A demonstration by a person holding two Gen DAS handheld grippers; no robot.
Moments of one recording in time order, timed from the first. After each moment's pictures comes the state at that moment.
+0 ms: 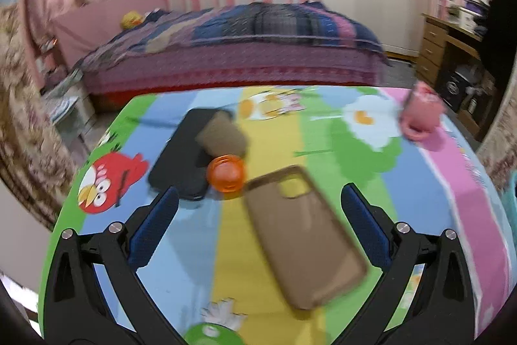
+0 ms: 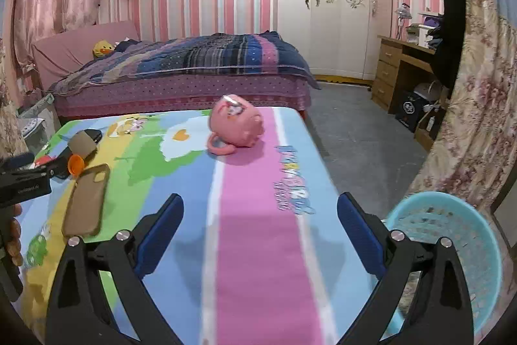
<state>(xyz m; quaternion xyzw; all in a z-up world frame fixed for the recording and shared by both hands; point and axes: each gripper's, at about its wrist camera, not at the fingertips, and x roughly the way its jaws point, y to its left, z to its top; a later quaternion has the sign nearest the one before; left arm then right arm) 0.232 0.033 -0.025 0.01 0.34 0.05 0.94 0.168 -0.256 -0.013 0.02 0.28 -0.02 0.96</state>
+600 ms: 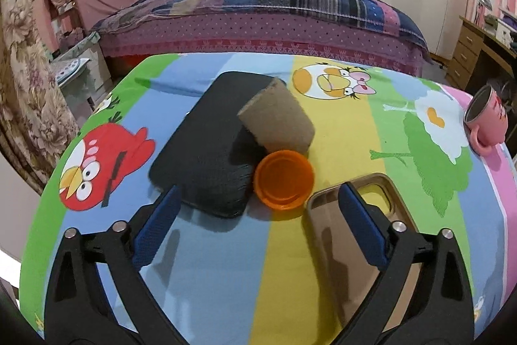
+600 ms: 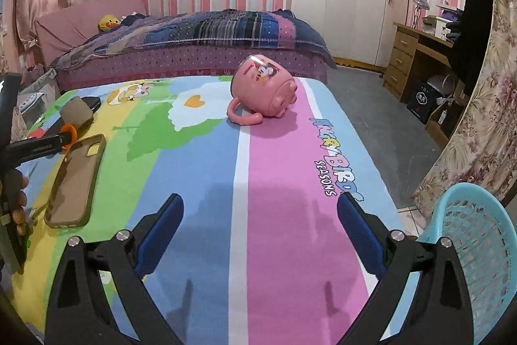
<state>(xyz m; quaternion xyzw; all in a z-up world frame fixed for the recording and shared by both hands) 0.296 0.070 -0.075 -0.02 0.38 0.10 0.92 0.200 -0.231 -0.052 -0.01 0.33 -0.01 0.94</state>
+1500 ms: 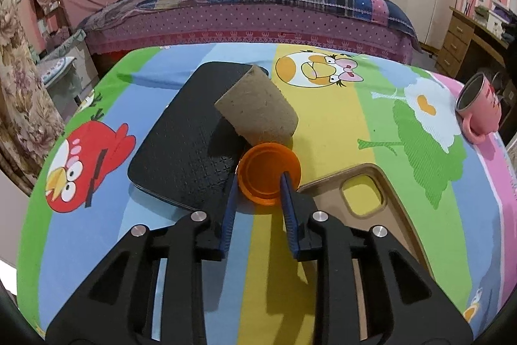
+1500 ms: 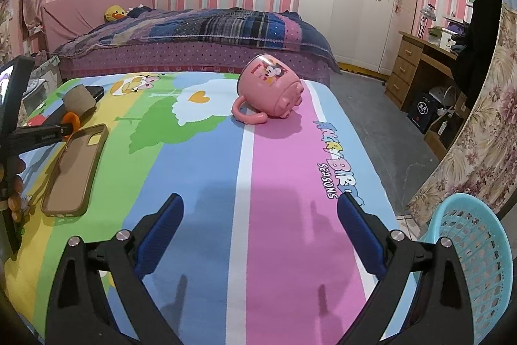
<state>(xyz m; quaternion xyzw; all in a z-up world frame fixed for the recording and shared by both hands) 0.299 0.069 -0.081 -0.03 0.40 0.07 0.91 0.198 -0.224 -0.050 -0.04 0.33 -0.01 0.94</state>
